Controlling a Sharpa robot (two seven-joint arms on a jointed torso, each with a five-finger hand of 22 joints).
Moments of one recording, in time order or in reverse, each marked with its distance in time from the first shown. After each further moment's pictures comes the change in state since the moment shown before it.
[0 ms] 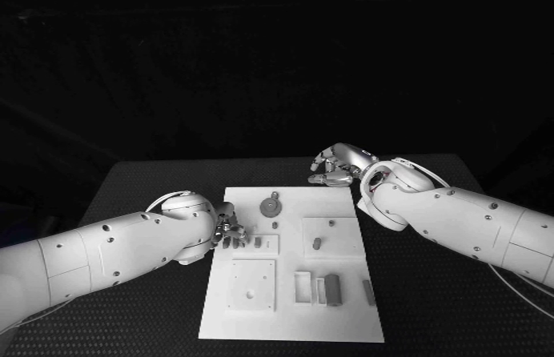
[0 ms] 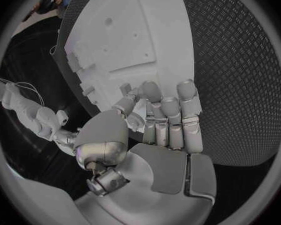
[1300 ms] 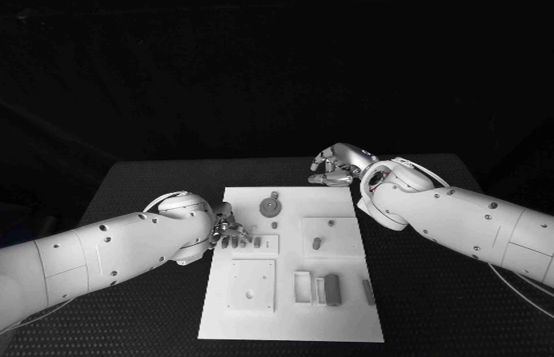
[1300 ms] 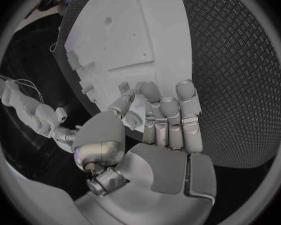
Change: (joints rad) left arm 0.000 -0.009 -0.001 -0.007 0.028 -0.020 0.007; left_hand -0.126 -0.072 -0.085 0.081 -0.028 -0.023 0.003 -0.003 0.006 -0.024 0.000 -0.001 -0.010 -0.020 -0.007 -0.004 -0.007 0.009 -0.017 -0.002 -0.014 0.000; right arm 0.000 -0.003 0.000 0.000 0.000 0.001 -0.001; right_hand 0.000 0.000 0.000 0.000 0.000 0.000 0.000 -0.004 0.000 -0.001 0.004 0.000 0.000 -0.002 -0.002 0.000 0.000 0.000 -0.004 0.000 0.000 0.000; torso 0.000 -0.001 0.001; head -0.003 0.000
